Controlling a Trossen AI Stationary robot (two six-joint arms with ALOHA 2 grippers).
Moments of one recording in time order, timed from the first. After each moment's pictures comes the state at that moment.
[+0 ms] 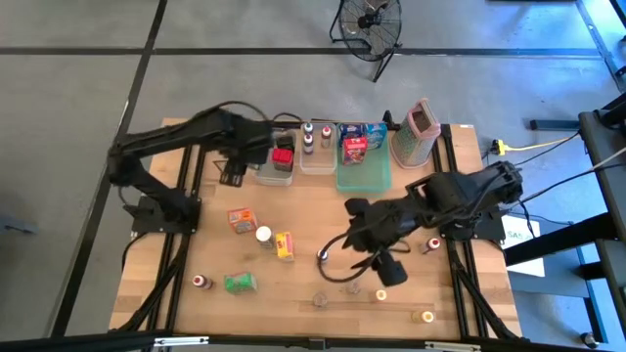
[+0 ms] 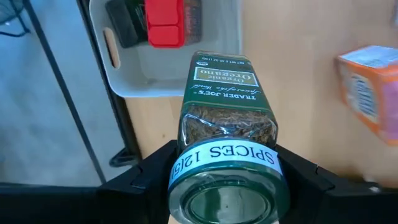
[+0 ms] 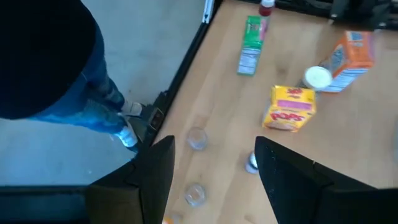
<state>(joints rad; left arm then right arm) 0.29 1.50 1.61 -1.57 -0.29 0.43 0.42 1.72 2.10 -1.20 -0.09 0.09</state>
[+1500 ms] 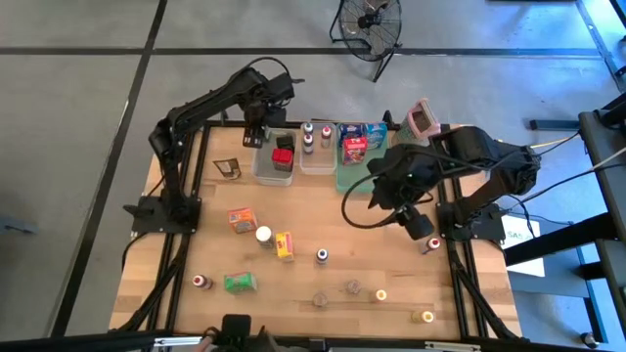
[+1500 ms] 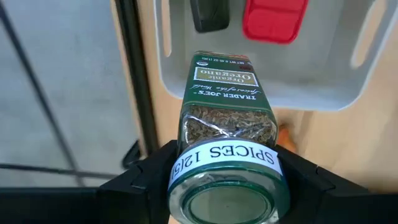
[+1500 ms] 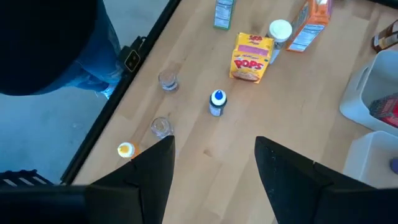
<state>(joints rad) 0.65 1.87 1.89 -1.56 -0.22 0.65 0.20 1.59 2.10 -1.48 -0.21 -0.20</state>
